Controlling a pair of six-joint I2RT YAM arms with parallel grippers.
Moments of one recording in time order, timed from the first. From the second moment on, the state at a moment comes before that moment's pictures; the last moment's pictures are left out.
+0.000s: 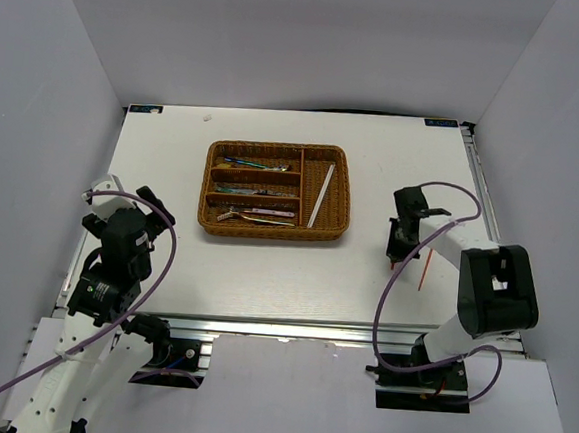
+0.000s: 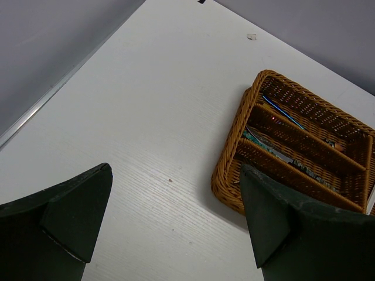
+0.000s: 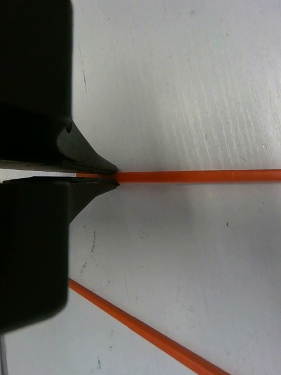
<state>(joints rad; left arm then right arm) -0.29 0.53 0.76 -0.57 -0.67 -0.47 0.24 1.59 0.87 -0.56 0.13 0.32</state>
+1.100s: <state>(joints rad) -0.29 0.52 0.76 -0.57 -0.68 -0.48 0.61 1.93 1.54 -0.57 0.04 0.70</state>
